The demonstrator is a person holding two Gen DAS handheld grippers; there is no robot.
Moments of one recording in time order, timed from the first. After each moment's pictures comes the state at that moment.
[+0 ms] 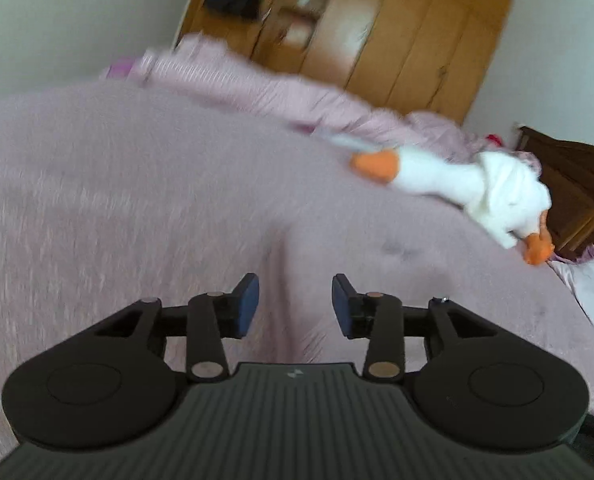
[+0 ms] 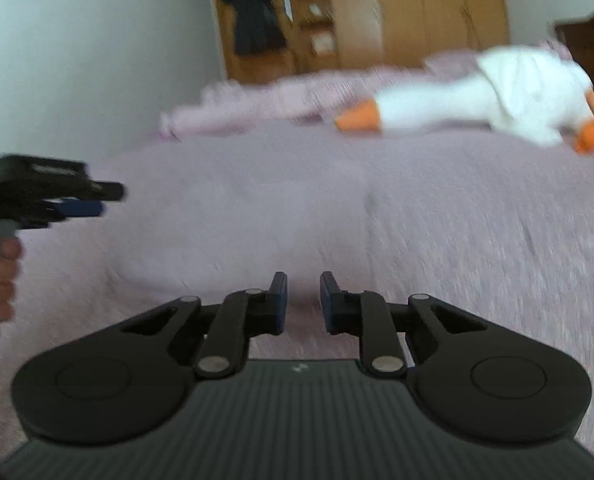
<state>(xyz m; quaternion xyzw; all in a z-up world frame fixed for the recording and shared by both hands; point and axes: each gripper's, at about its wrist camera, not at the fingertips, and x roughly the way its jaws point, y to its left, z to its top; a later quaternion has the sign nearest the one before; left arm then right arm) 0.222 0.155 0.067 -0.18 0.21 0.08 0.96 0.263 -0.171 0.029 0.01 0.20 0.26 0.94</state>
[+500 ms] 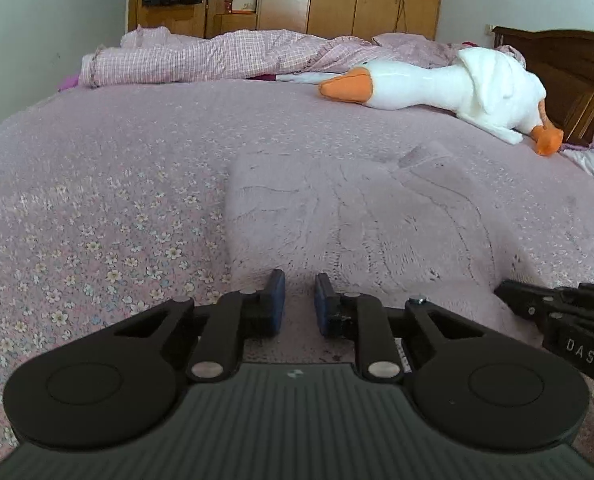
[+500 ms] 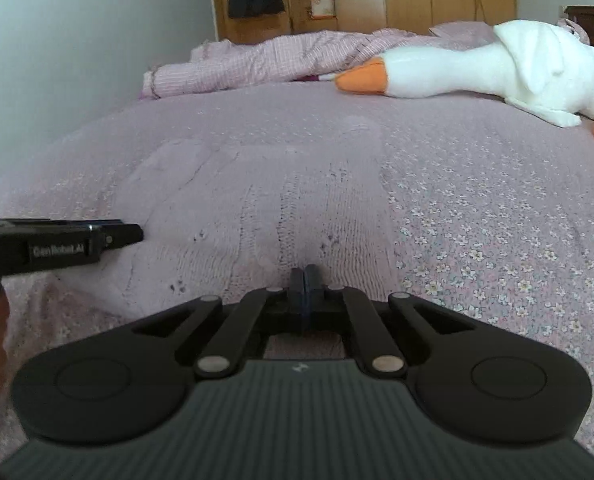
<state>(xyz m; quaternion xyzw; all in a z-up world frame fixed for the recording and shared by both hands) 0.271 0.107 0.001 -0.06 0.29 0.06 0.95 0.327 -0.115 -0.008 -0.03 0.28 0.23 0.93</state>
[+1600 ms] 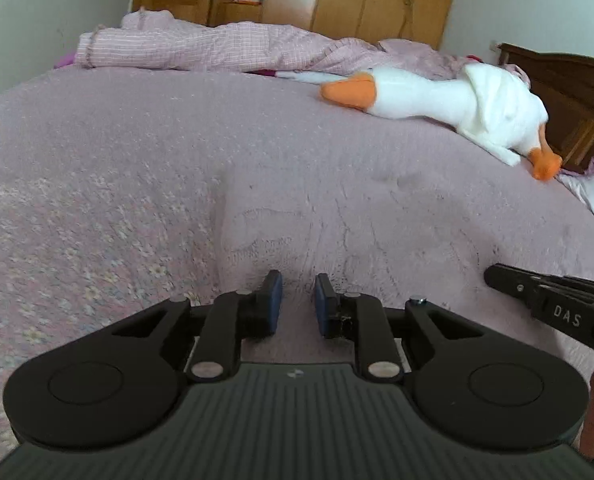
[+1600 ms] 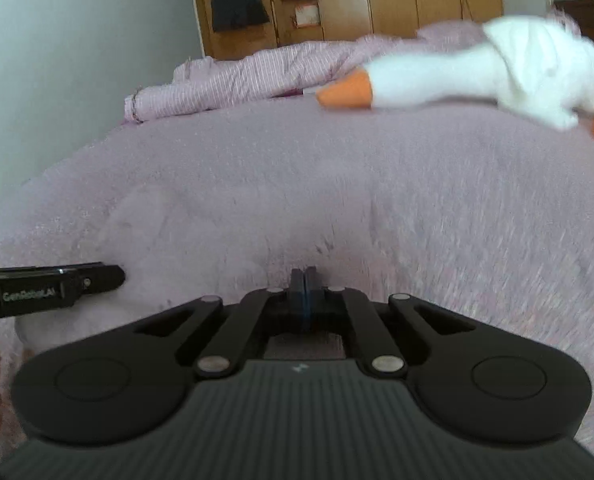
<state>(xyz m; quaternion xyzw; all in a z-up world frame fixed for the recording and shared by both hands) 0.299 0.127 0.007 -0.11 0.29 0.04 0.95 0.378 -0.128 -0.005 0.01 0.27 0.23 0.94</state>
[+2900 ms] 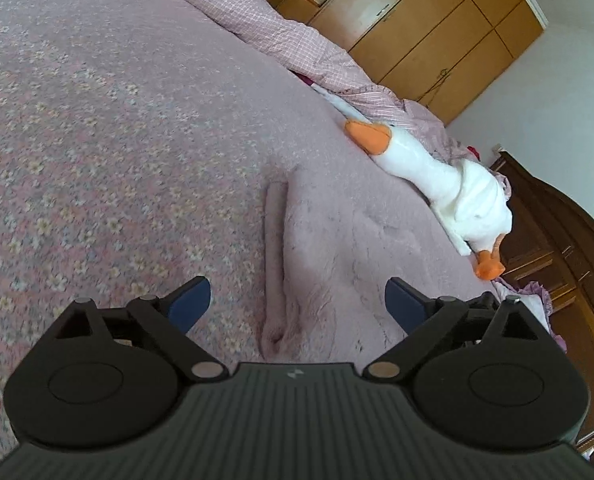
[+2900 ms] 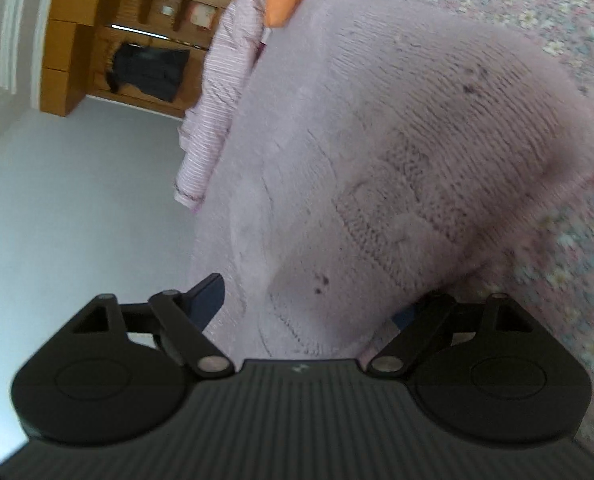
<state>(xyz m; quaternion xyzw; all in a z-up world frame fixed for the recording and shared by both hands) 0.211 0.205 0.024 -0.35 0.26 0.02 0.90 0.355 -0.096 -0.047 0.47 0.39 0.24 0.76</state>
